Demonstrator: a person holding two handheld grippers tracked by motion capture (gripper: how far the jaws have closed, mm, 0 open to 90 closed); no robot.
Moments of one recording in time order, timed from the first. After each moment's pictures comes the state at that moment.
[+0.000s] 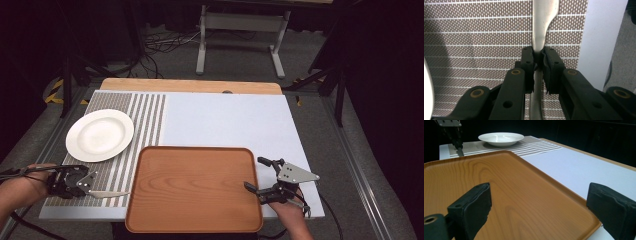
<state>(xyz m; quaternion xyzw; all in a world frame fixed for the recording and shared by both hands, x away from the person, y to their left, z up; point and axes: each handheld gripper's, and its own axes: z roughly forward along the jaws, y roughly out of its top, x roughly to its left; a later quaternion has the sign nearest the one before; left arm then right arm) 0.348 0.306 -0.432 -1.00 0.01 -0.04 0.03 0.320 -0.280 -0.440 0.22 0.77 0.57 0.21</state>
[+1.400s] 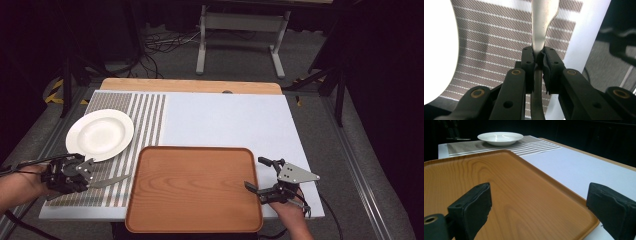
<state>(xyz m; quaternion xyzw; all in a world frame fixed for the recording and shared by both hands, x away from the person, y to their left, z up) 0.349 0.297 -0.392 -0.99 -0.10 -0.03 -0.02 0.321 -0.282 -0.441 0.22 0.77 0.56 0.21</state>
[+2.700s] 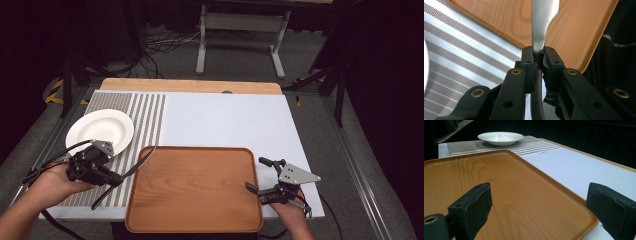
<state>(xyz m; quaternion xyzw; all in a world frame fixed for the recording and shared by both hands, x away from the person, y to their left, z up) 0.356 0.242 -0.365 -0.94 -0.26 0.07 -0.22 0.319 -0.283 -0.440 0.21 0.77 0.56 0.21</state>
